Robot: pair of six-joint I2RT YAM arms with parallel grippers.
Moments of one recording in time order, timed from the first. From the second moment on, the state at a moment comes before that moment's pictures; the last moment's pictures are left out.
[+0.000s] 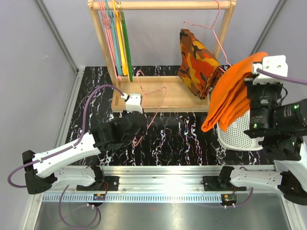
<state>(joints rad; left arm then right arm) -1.11 1.11 1.12 -0.62 -0.72 -0.65 1.08 0.96 1.65 -0.11 1.22 -0.89</state>
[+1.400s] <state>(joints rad) -1.11 1.09 0.99 -0.57 -0.68 -0.61 0.27 0.73 0.95 -0.33 1.18 -0.46</state>
